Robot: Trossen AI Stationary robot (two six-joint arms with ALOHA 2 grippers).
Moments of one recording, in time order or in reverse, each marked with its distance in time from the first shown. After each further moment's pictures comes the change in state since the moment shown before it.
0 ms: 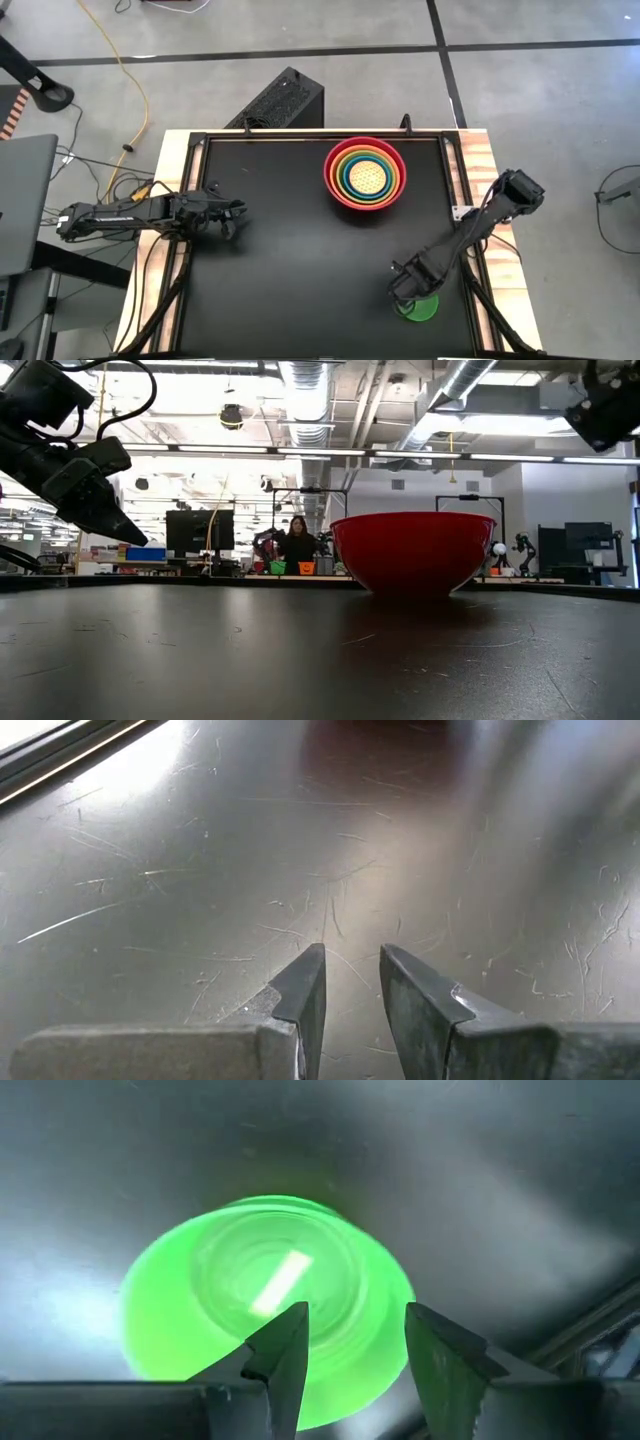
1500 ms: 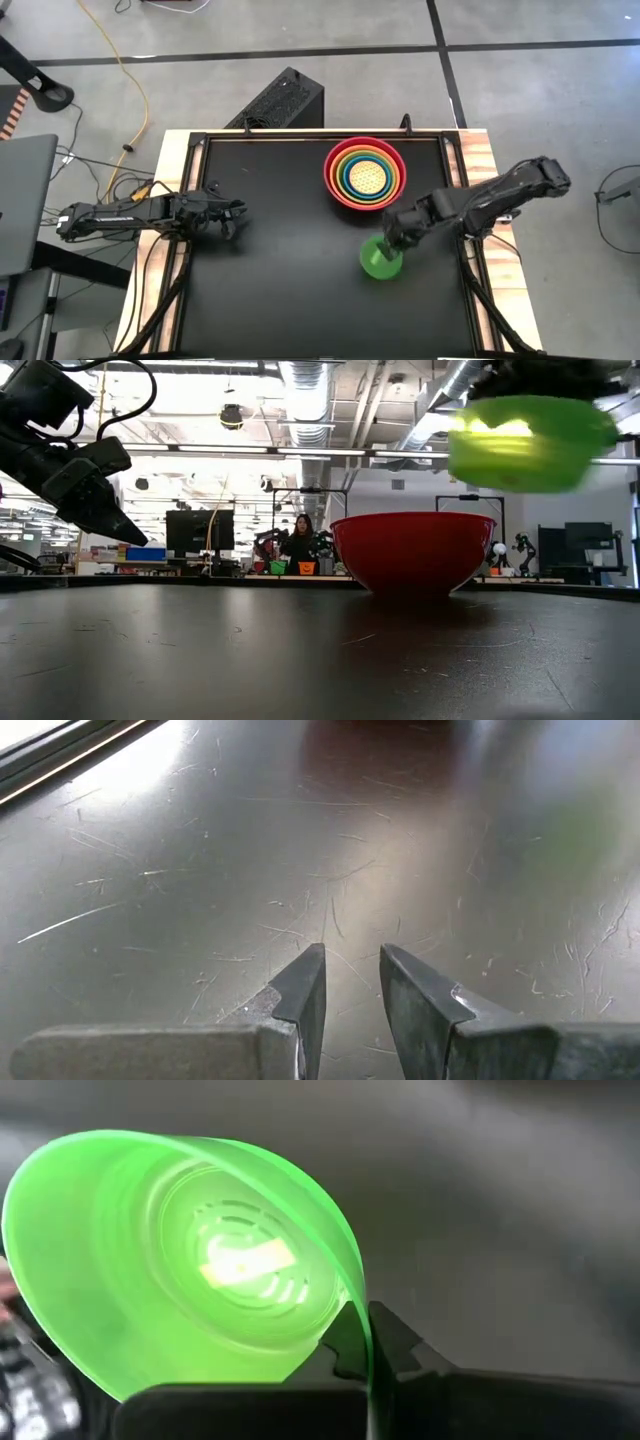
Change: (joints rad) left arm 0.000 0.000 0.000 0.000 0.000 0.000; right arm -0.376 -0.315 -0.083 0.181 0.051 -0.275
